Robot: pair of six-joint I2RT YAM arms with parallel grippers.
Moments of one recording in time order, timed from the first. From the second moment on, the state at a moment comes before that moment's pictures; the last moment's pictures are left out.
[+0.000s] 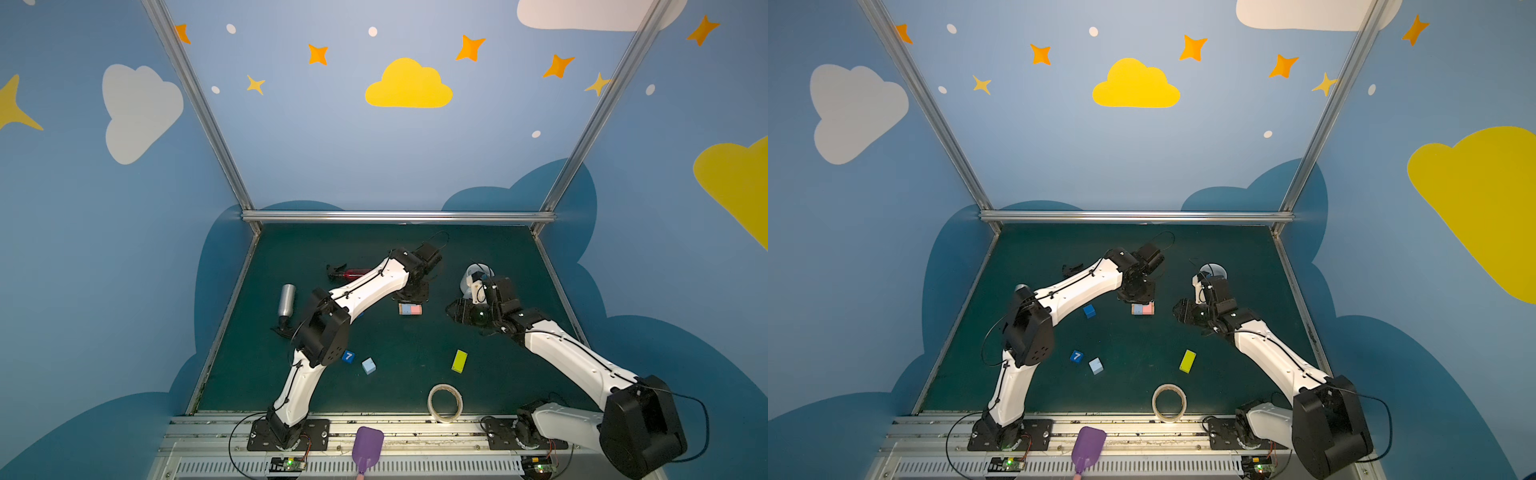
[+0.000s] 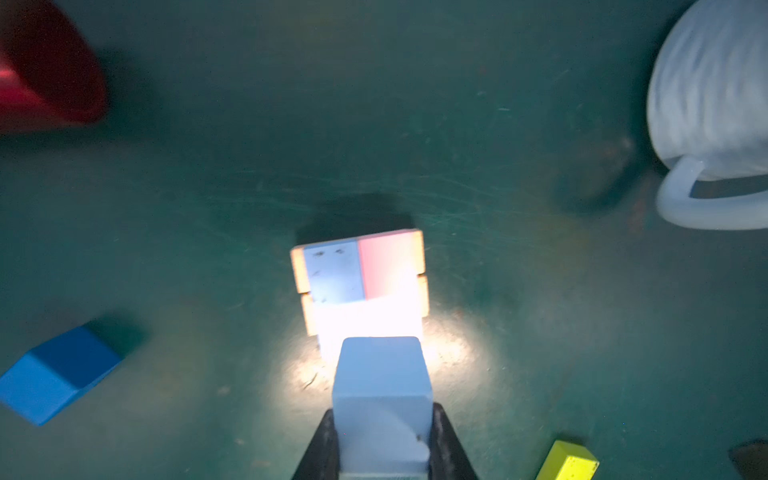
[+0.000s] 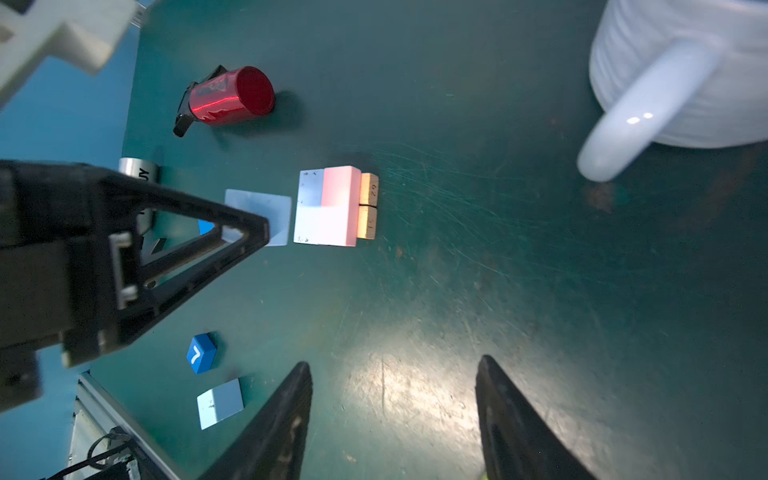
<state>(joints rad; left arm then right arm) -0.77 2.18 1.98 -1.11 -0.06 -0.67 0.42 1.20 0.73 -0.36 -0.26 0.51</state>
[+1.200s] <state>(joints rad) -0.77 2.40 2.26 -1.28 -0.11 -0.68 0.37 1.09 0.69 -0.40 -0.24 0.50</state>
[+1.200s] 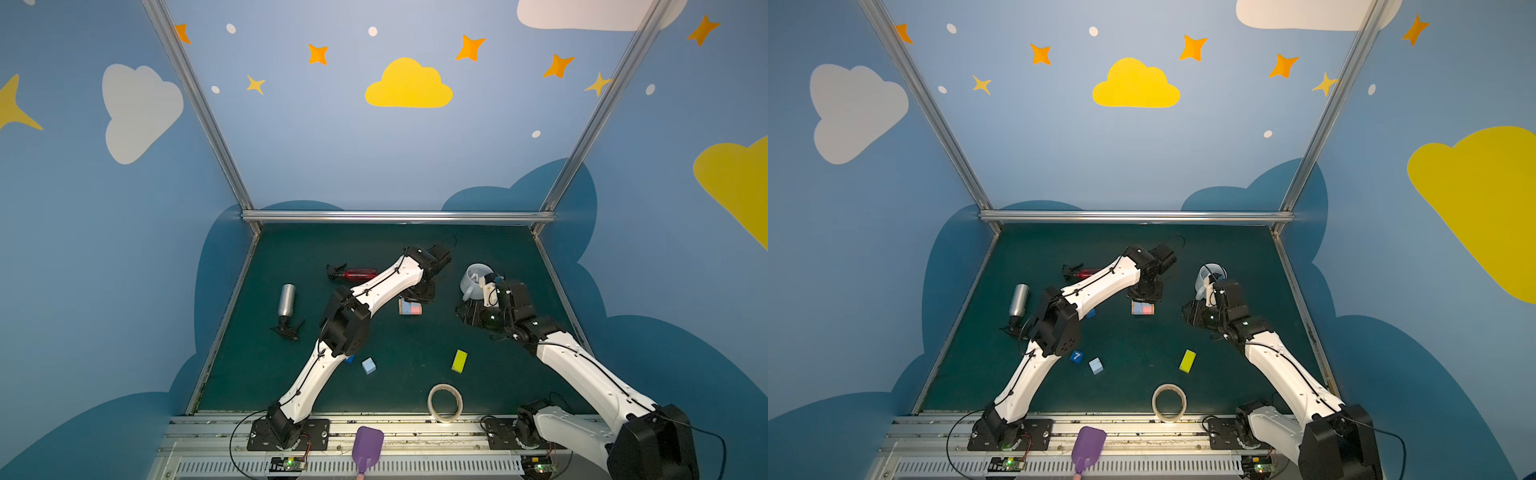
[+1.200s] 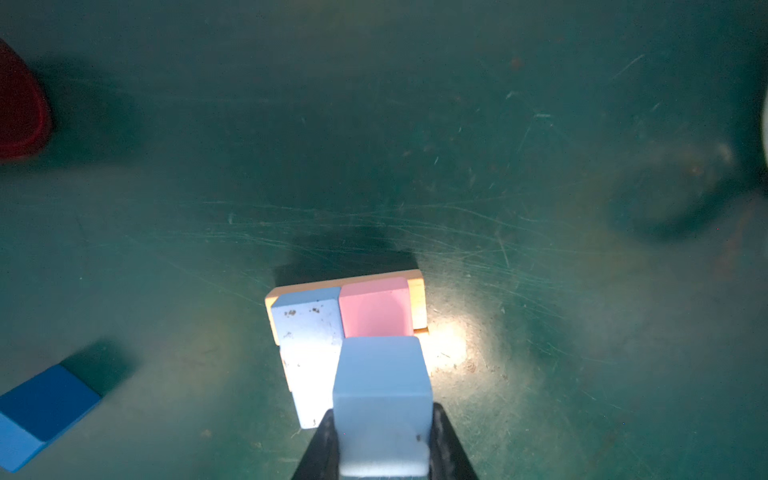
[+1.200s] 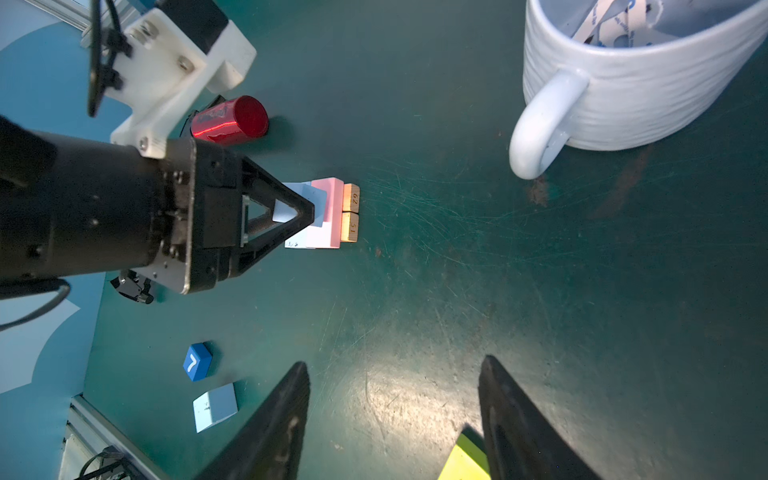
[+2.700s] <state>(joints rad) -0.76 2.43 2.28 -1.27 -0.07 -0.72 0.36 1.13 0.65 -0.37 -0.26 0.50</state>
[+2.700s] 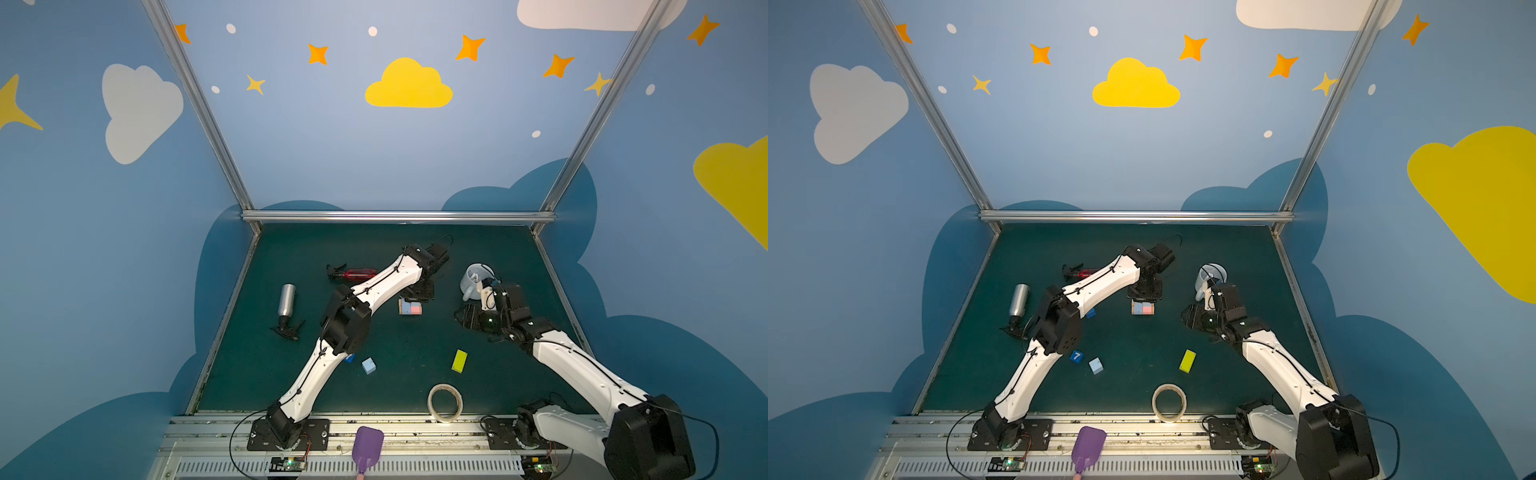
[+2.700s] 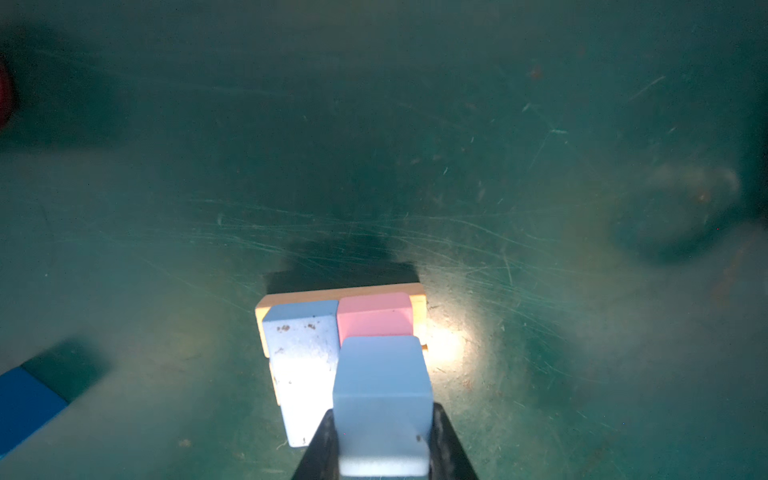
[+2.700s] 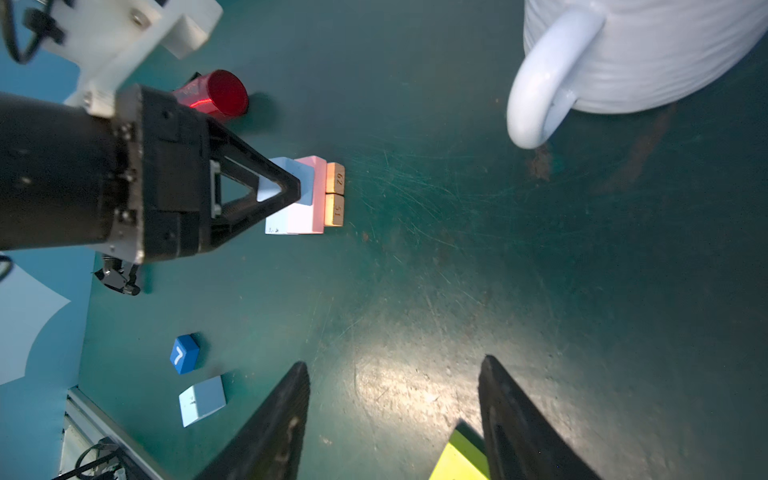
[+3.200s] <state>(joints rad) -0.76 2.44 2.28 -1.27 -0.07 -0.73 0.36 1.13 0.65 -0.37 -0.26 0.50</state>
